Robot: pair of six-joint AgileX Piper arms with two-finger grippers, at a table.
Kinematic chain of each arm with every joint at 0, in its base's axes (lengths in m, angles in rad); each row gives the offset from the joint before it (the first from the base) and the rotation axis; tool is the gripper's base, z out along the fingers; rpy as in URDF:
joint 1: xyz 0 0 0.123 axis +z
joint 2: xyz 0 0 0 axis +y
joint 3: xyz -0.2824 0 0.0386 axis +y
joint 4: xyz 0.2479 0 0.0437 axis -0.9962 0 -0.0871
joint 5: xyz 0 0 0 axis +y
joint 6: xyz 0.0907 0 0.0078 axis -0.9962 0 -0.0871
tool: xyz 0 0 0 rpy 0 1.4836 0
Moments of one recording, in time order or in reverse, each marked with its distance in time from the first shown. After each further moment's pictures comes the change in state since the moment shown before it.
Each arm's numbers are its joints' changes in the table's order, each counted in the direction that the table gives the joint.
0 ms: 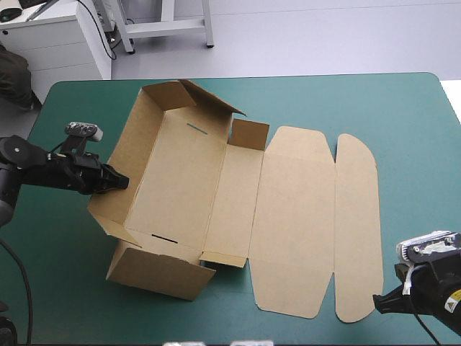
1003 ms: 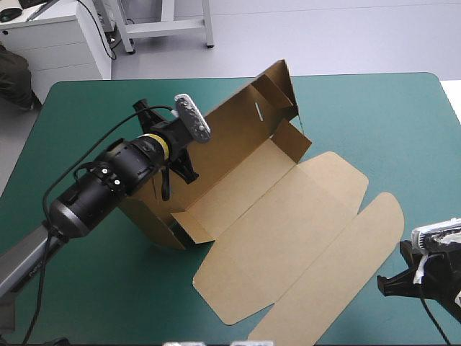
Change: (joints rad) left arm -0.824 0.047 -0.126 -1.113 -0.487 0.415; right arm 0.000 -0.001 -0.075 0.000 -0.104 -0.058
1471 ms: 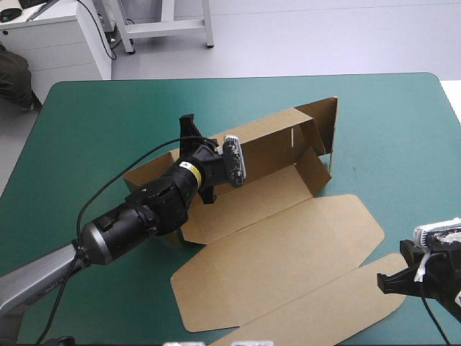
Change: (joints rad) left arm -0.206 0.006 0.164 -0.468 -0.121 0.181; right arm 0.000 0.000 0.000 0.000 -0.004 -0.036
